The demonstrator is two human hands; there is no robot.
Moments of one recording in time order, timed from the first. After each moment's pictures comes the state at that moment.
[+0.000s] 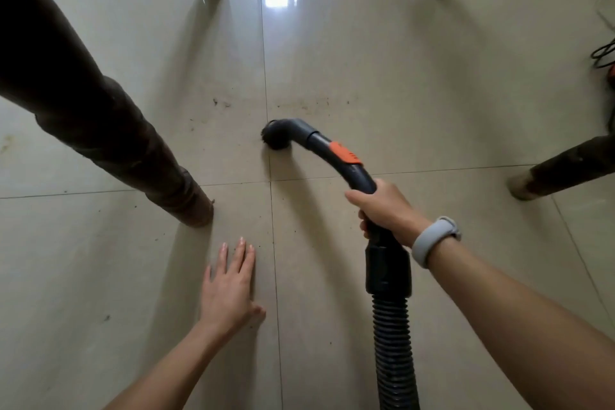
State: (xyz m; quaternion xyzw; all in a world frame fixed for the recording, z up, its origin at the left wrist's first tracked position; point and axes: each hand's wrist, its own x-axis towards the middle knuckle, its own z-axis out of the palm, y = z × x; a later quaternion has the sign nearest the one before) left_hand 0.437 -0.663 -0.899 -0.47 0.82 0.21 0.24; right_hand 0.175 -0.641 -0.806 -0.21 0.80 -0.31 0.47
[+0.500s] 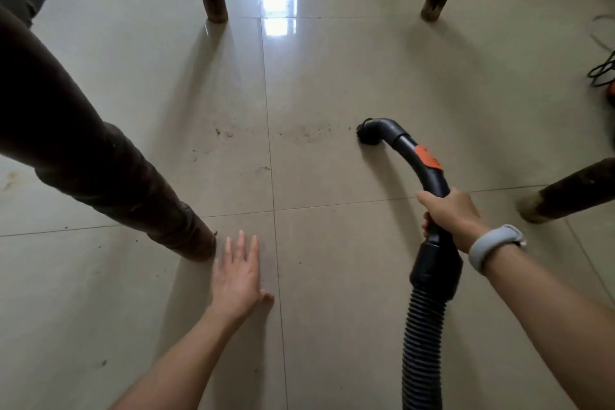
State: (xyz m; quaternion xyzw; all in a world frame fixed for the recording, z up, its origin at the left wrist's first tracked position) left_hand 0.400 -0.721 -0.899 -0.49 0.82 0.20 0.22; right_hand 0.090 -0.630 -0.818 -0.10 0.86 -0.37 0.34
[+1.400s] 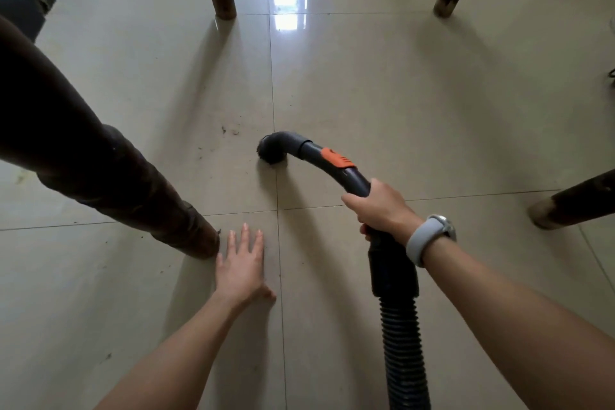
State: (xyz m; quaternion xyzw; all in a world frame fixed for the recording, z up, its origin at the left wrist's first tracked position) left_hand 0.391 -0.735 -0.902 -0.49 0.81 0.21 0.26; right_hand 0.163 -0.688 -0.800 -0.29 0.81 -0.24 0.44
